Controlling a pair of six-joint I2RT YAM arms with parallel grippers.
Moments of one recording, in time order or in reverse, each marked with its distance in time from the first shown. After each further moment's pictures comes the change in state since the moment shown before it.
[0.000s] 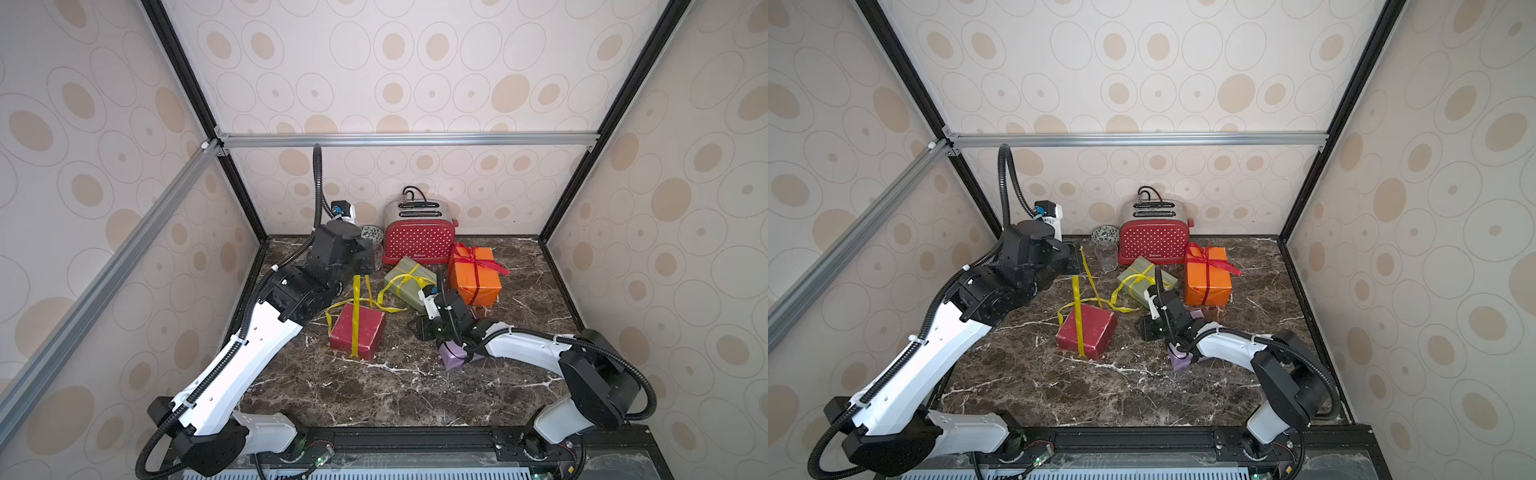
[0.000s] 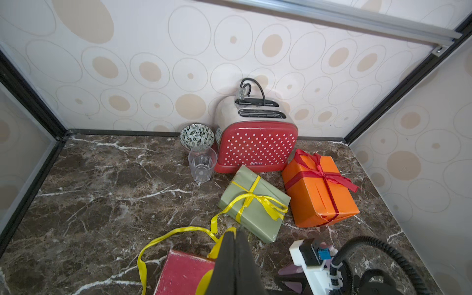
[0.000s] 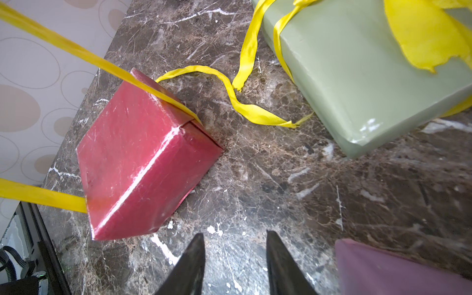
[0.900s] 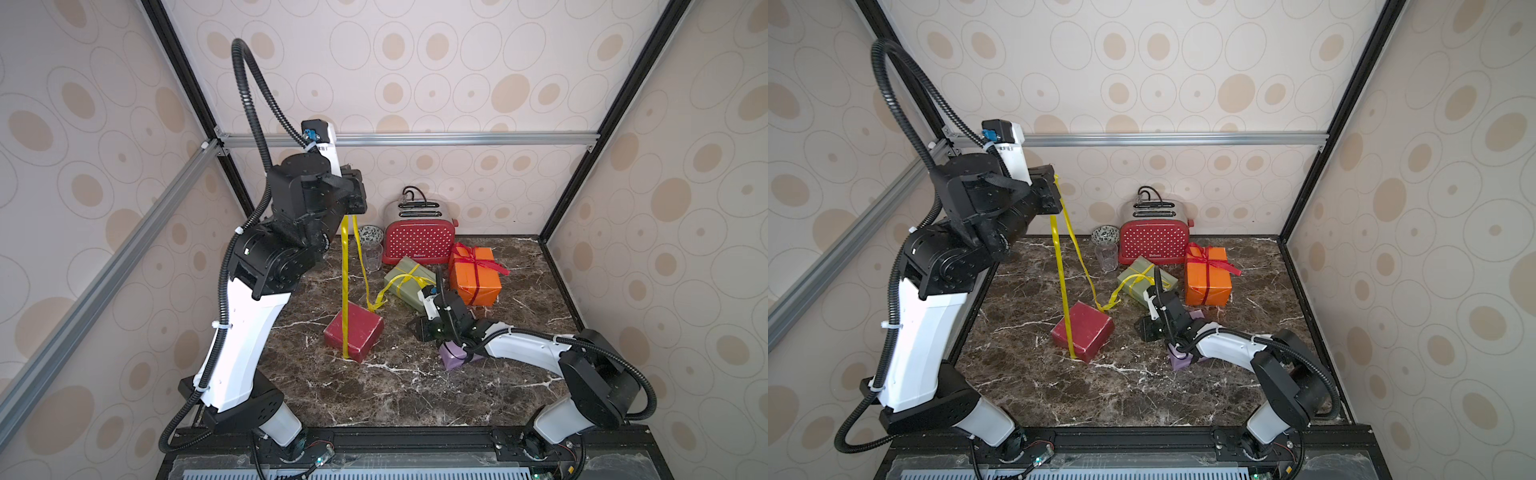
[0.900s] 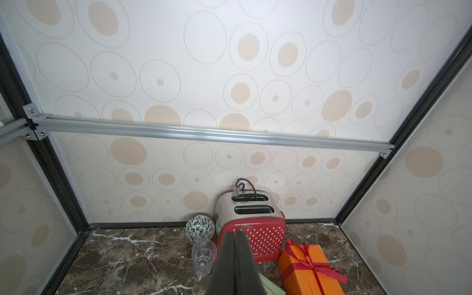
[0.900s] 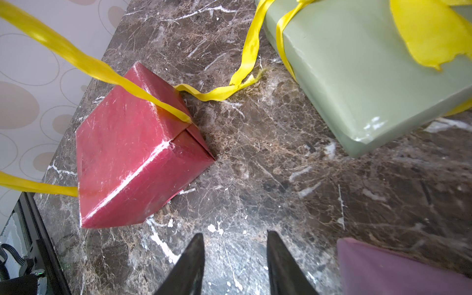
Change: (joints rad) left arm 0.005 0.266 0.766 -0.099 -0.106 0.200; right arm 0.006 0.000 0.000 -0.003 0.003 -0.005
